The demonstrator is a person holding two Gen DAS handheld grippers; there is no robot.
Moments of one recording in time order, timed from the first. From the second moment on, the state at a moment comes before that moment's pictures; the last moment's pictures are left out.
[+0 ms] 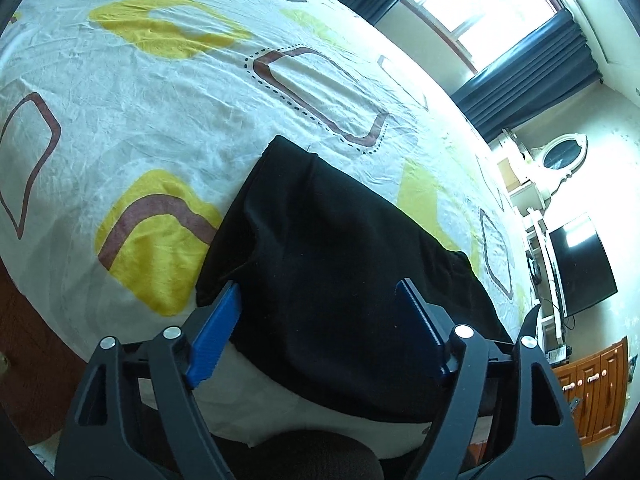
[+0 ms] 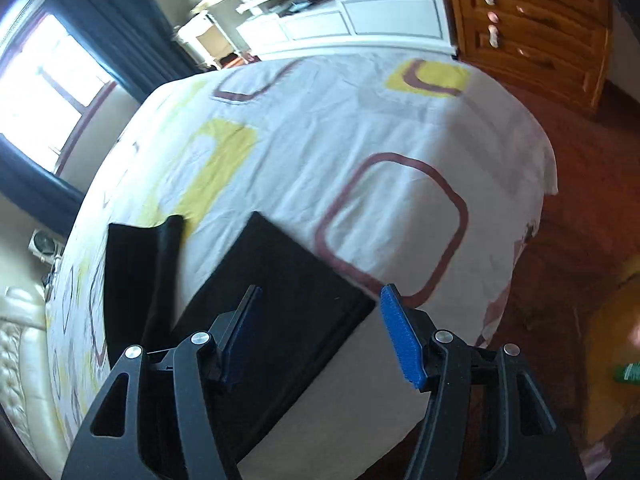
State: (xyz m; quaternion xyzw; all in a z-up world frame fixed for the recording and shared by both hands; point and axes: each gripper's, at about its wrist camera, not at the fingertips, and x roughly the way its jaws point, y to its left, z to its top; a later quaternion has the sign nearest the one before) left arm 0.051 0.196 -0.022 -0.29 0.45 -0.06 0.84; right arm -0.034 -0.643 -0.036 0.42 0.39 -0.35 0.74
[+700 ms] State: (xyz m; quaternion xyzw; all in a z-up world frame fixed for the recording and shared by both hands) left arm 0.071 0.140 -0.033 -0.23 0.45 -0.04 0.86; right arm -0.019 -0.634 -0.009 0.43 0.30 -0.33 0.79
